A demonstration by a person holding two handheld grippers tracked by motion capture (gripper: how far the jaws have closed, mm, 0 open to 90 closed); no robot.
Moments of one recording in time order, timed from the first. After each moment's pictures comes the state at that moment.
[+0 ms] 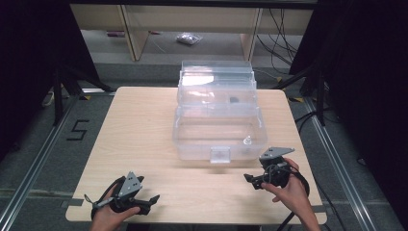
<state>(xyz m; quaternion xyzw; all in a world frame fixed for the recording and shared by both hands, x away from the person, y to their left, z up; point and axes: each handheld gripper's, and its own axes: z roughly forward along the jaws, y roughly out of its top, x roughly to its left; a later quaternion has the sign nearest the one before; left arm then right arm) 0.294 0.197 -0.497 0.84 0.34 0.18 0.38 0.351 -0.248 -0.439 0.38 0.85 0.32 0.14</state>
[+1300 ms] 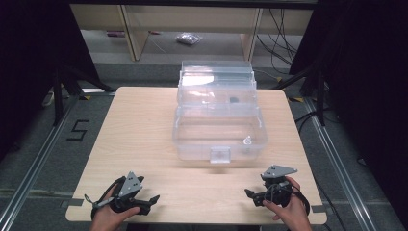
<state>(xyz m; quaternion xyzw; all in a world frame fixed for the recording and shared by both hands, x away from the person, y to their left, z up) 0.295 0.198 -0.498 0.85 0.33 0.18 0.38 0.315 -0.256 -0.475 0.40 0.85 0.33 0.12</state>
